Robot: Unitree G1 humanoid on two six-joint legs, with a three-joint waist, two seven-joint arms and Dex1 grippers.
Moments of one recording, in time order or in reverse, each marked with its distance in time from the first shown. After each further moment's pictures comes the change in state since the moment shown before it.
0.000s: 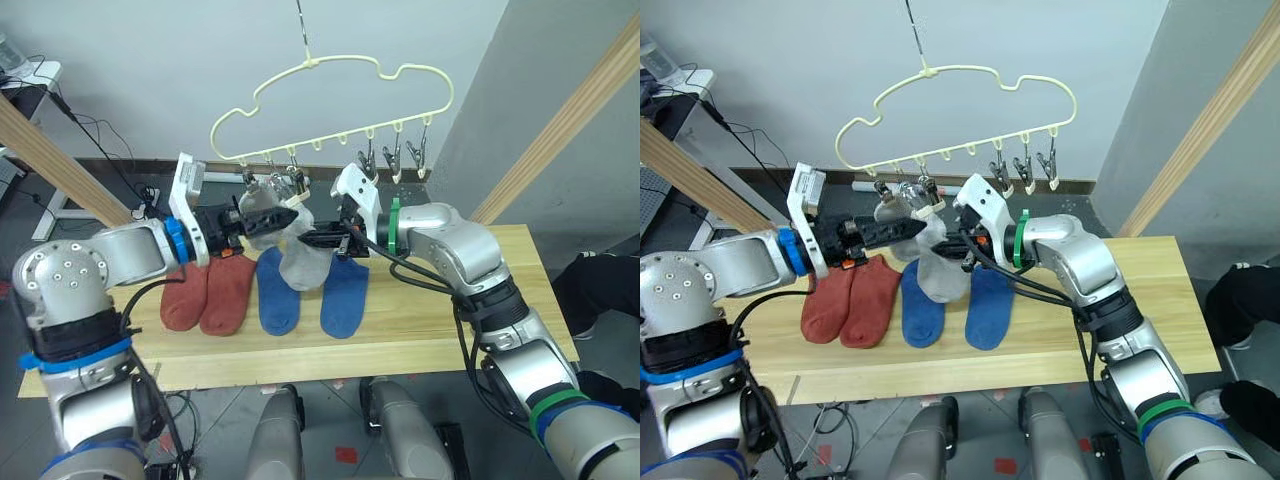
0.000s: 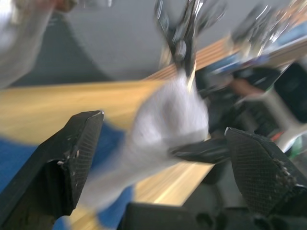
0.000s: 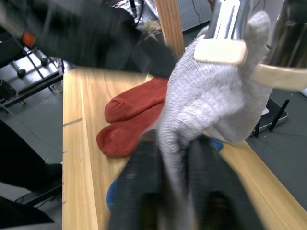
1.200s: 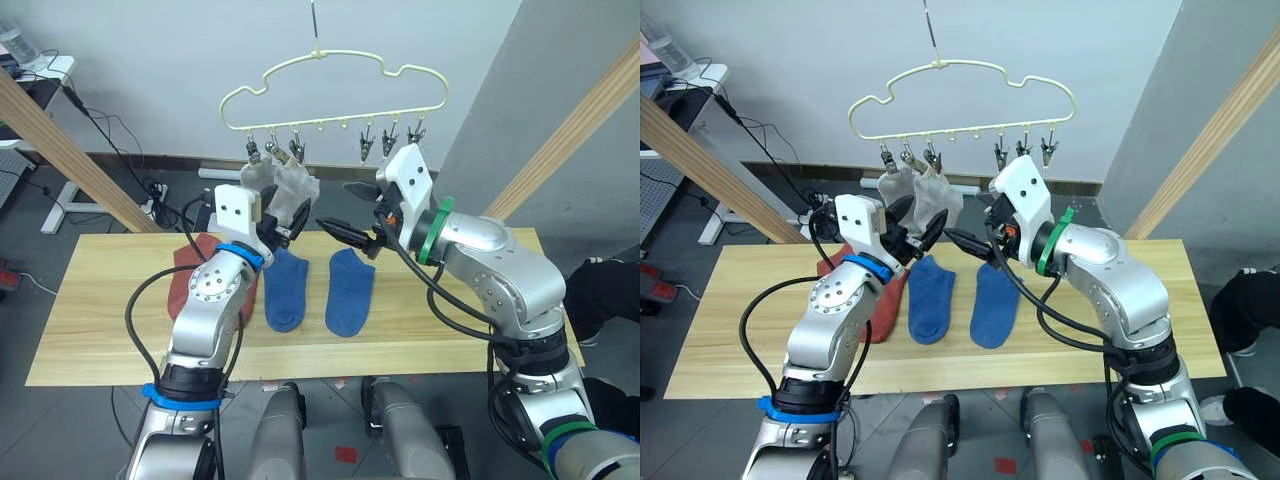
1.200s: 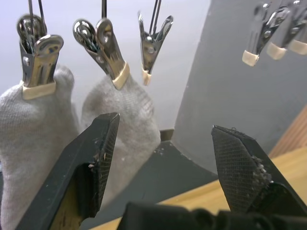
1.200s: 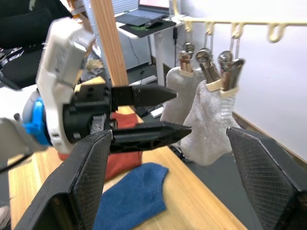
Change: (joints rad) left arm 0.119 -0.364 -0.377 0.180 0.875 -1.175 0.054; right arm 0.167 -0.052 -0.154 -0.467 0.072 0.133 -0.292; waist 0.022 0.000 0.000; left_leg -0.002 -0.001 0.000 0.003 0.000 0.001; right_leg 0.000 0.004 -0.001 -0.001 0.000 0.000
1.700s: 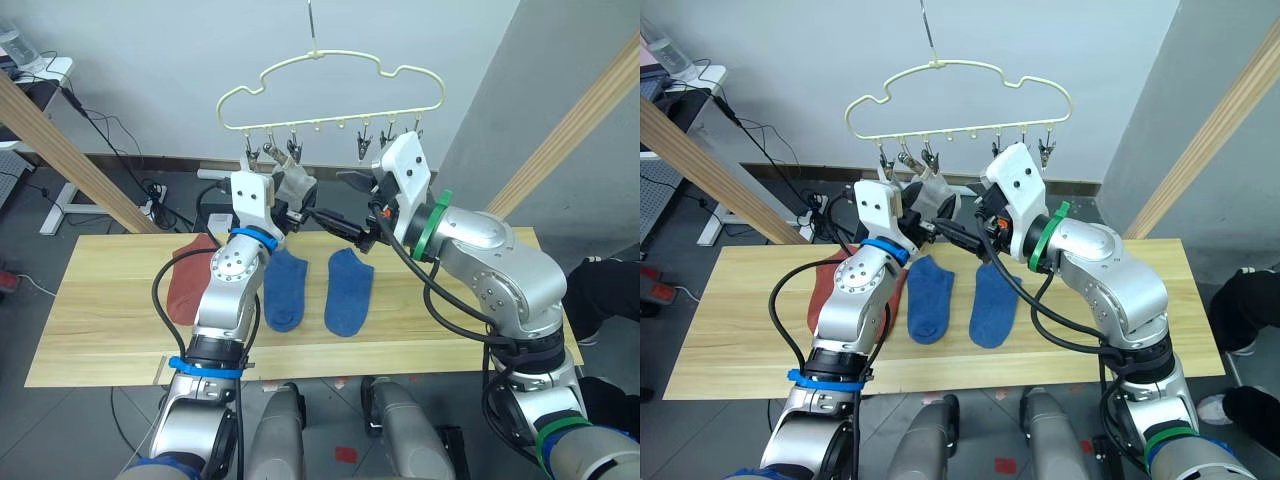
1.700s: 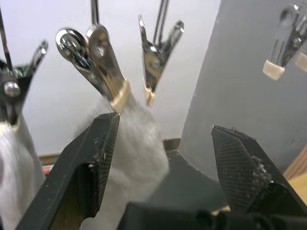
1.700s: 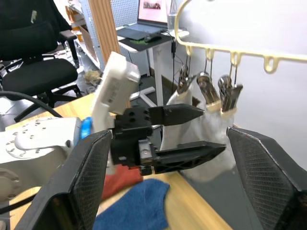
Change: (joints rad) left arm -0.134 -0.052 0.011 0.197 0.069 -0.095 0.013; right arm -0.026 0.021 0.001 -0.038 0.018 0.024 -0.058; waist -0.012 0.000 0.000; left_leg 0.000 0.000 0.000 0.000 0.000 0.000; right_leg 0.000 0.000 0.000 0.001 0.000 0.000
